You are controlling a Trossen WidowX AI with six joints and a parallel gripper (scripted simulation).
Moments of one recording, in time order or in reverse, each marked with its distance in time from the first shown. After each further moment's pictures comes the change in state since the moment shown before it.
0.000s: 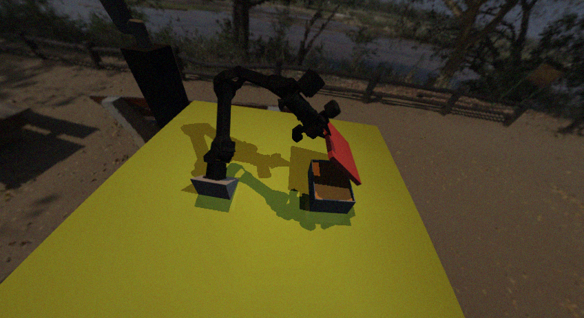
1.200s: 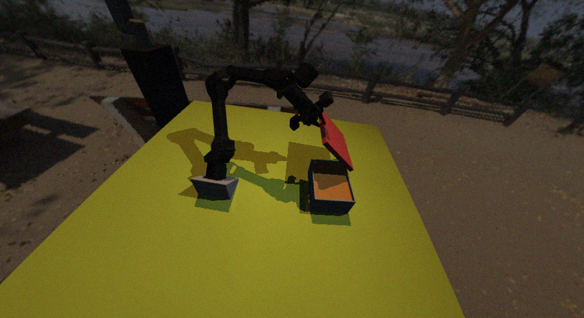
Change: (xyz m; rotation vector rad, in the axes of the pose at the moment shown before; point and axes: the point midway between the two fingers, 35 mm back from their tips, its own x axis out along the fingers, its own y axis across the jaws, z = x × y) arm -0.007 -0.008 -0.070 0.004 -0.001 -0.005
